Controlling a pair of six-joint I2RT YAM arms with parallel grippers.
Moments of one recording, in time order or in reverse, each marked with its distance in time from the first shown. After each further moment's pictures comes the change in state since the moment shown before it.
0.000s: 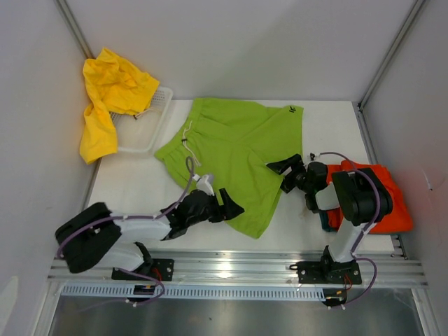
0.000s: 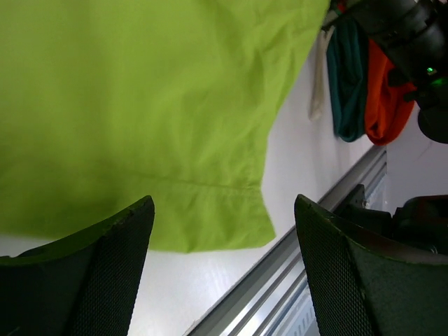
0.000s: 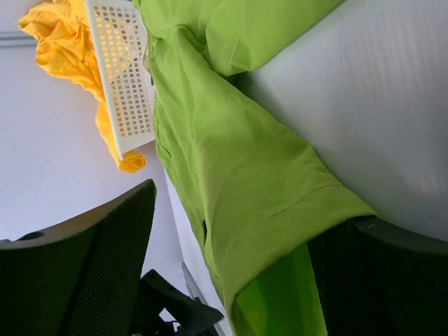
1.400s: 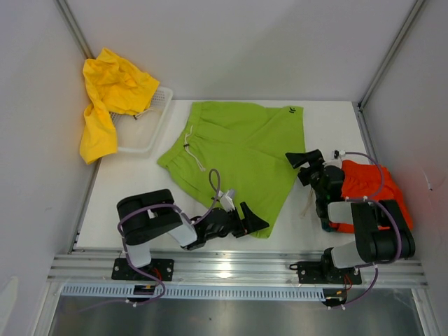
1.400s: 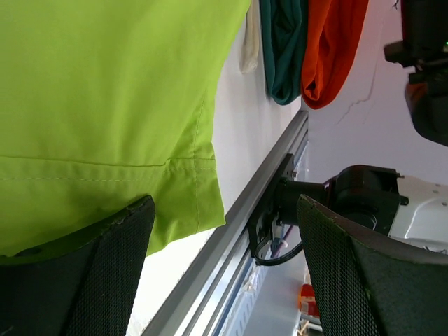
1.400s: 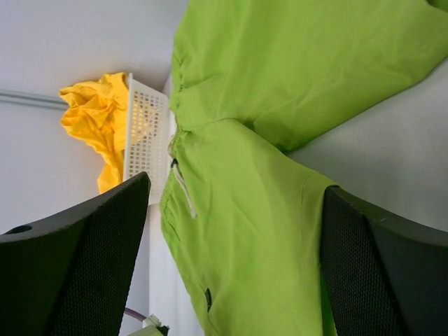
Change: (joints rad) left arm -0.240 0.554 0.066 0.653 0.006 -0.293; right arm -0.069 -0.300 -0.127 0.035 0.240 -0.117
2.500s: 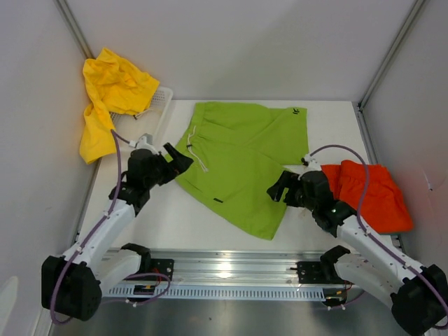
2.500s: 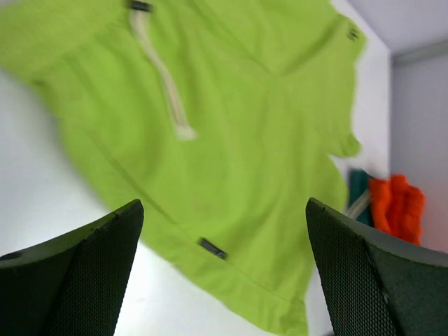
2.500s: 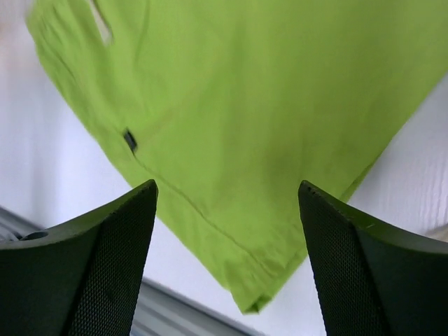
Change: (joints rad) left arm 0.819 -0.850 0.246 -1.226 0.082 0.504; right arm 0.353 -0.607 0.188 -1.178 0.167 -0.409
